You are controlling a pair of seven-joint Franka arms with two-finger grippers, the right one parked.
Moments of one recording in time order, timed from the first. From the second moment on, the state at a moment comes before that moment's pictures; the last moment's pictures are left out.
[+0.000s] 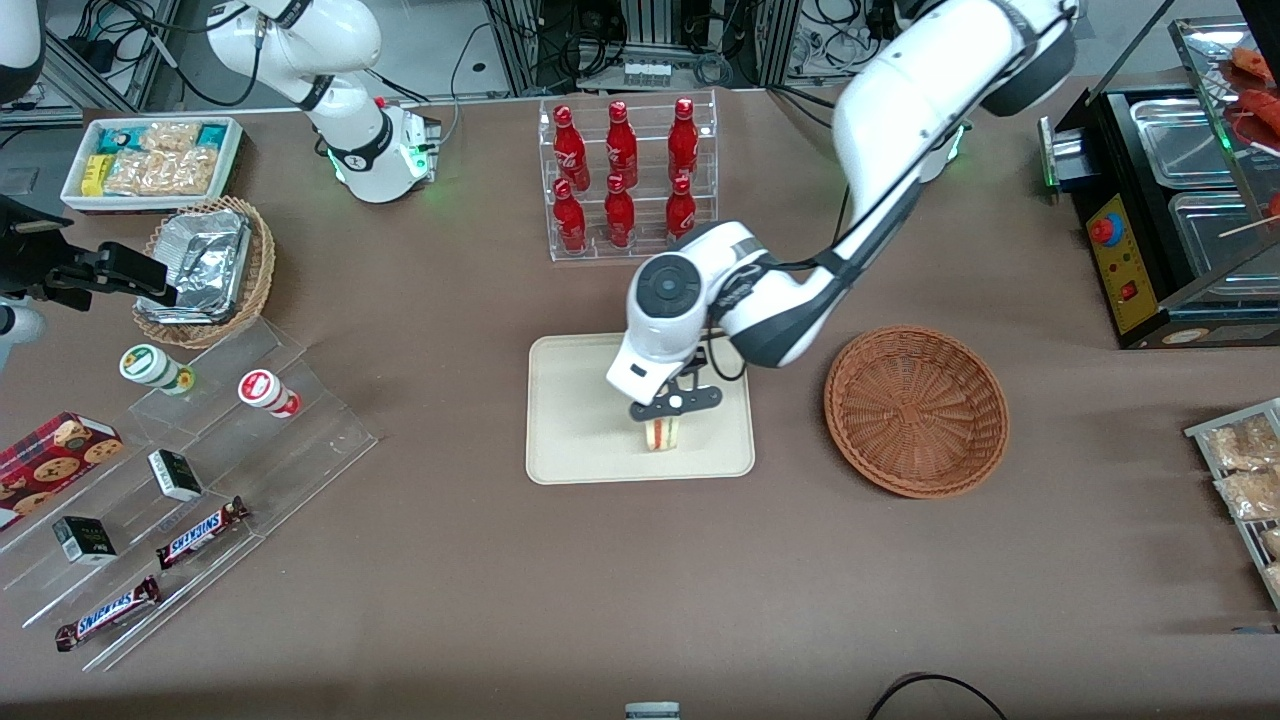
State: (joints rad) arm -0.39 0.77 -0.51 -1.42 0.33 2.07 -1.15
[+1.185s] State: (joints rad) arm -0.47 0.85 -0.46 -1.21 0.27 1.97 -1.20
